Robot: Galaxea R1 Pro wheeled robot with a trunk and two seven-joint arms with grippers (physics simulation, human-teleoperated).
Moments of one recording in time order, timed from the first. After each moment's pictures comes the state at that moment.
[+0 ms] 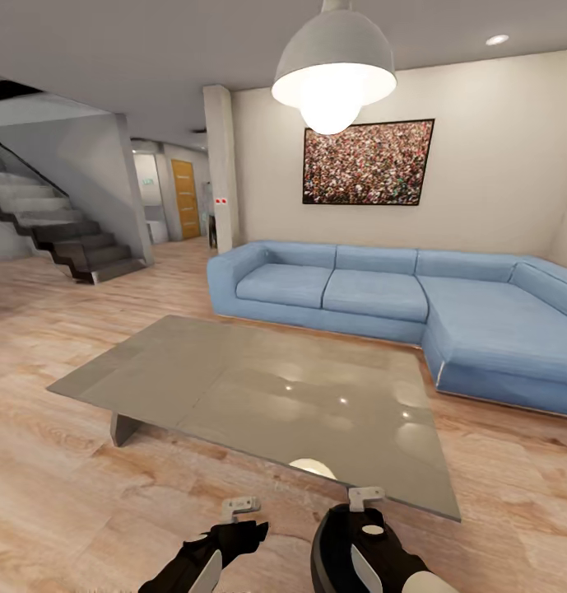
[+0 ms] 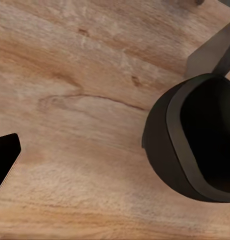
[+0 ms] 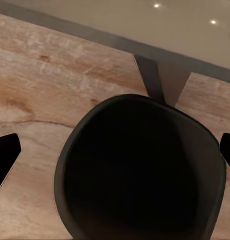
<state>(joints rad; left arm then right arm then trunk) -0.42 -0.12 -0.25 -0.52 0.36 0.22 -0.01 -0.57 0.14 0.06 -0.22 0.01 0.00 -0.18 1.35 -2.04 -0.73</state>
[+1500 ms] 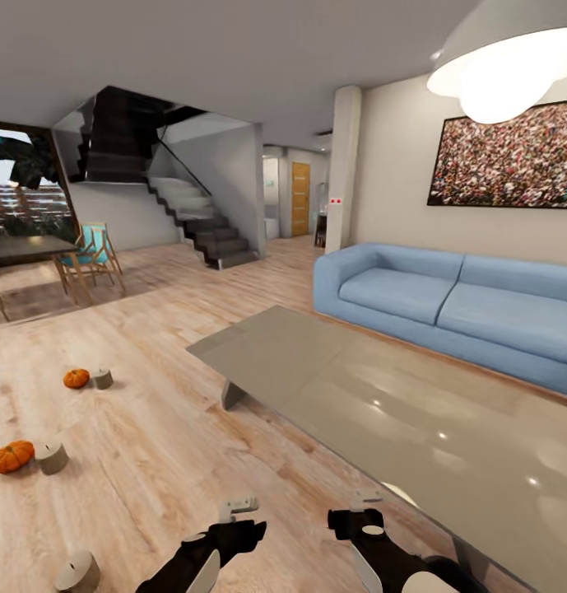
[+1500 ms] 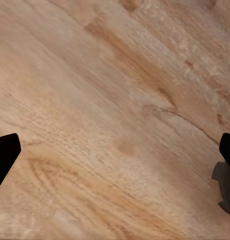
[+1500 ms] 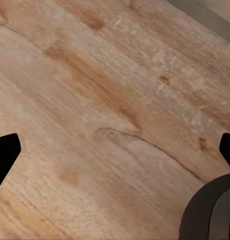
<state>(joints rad) -0.42 -0.12 -0.25 -0.53 0.36 0.21 -0.01 -0.57 0.14 0.06 -0.22 0.01 0.00 -0.18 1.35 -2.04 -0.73</state>
